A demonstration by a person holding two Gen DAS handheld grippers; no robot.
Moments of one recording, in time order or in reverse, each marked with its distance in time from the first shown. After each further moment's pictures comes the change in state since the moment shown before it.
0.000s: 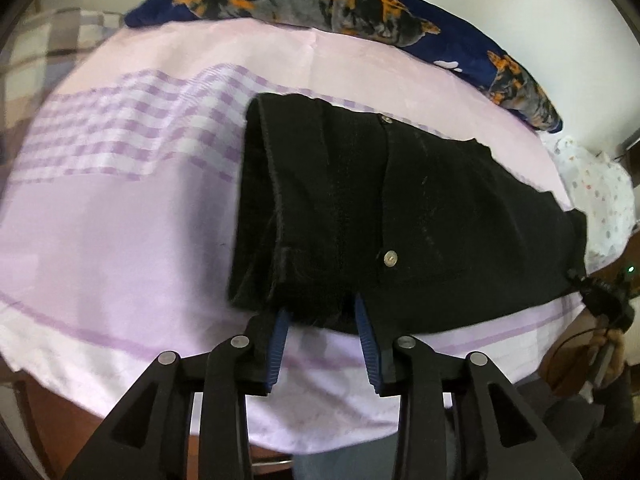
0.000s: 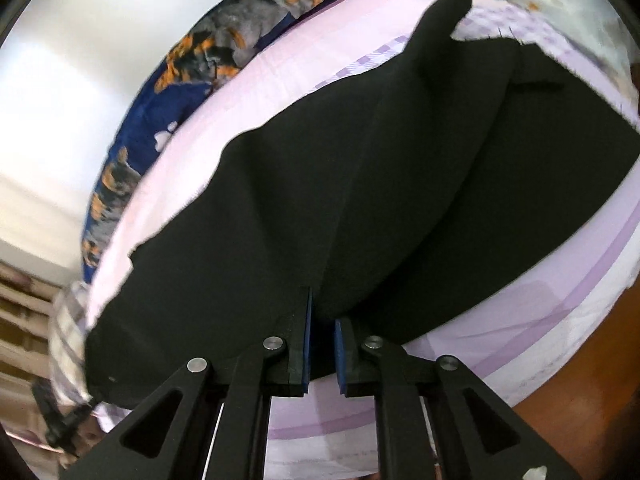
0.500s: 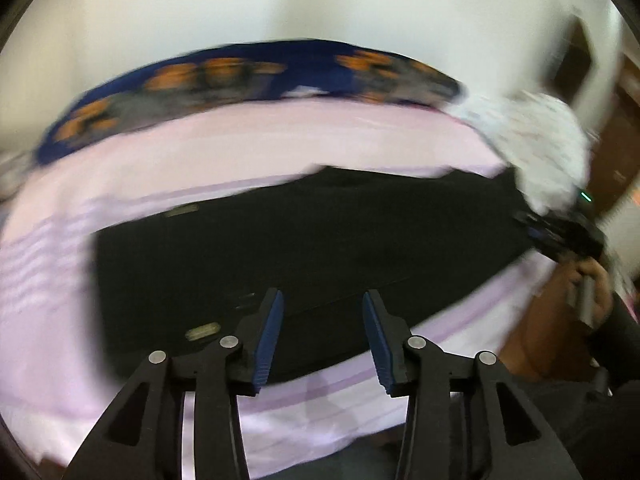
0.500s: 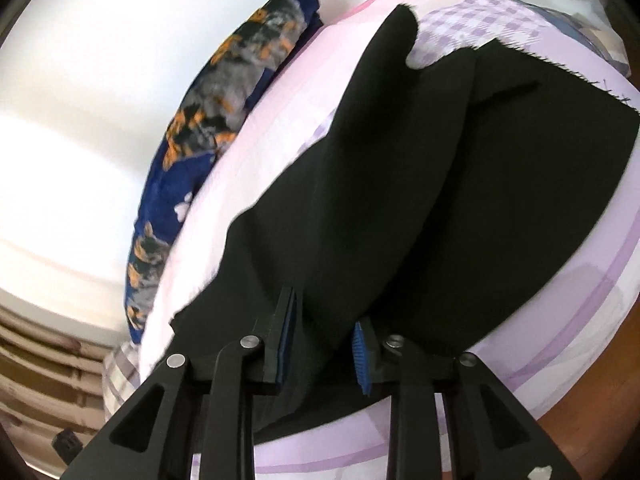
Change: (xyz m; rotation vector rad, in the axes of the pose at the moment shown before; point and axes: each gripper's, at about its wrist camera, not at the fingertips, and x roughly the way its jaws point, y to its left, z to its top) left arm -0.010 -0.155 -0.005 0.387 -0.140 -0.167; right arm -0.020 -0.039 0.028 0.176 -0.116 0.150
